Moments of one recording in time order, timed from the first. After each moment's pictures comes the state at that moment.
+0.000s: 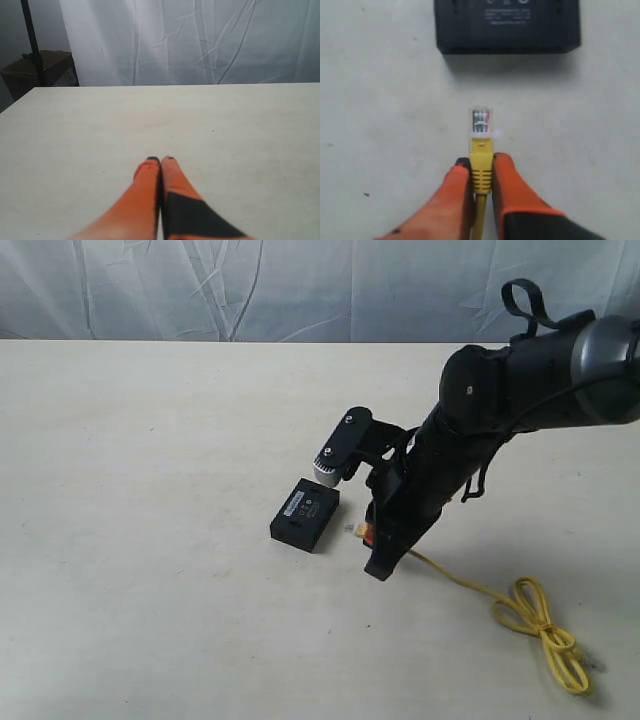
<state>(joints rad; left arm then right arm) 0.01 0.00 0.00 0.03 0.24 0.00 0.56 1.84 -1.03 0.36 0.60 -0.92</state>
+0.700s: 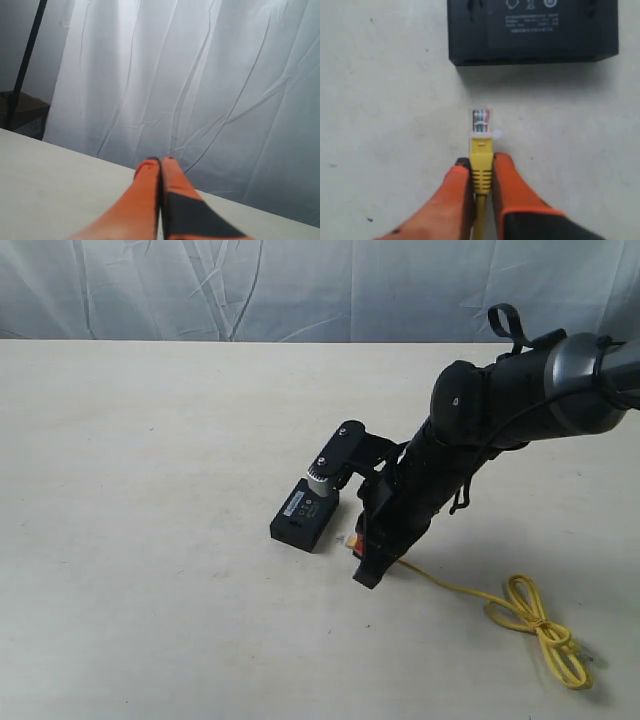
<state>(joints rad) 0.01 0.00 -0.02 -0.32 -0.06 0.00 0.56 1.90 -1.03 0.47 0.57 -0.99</state>
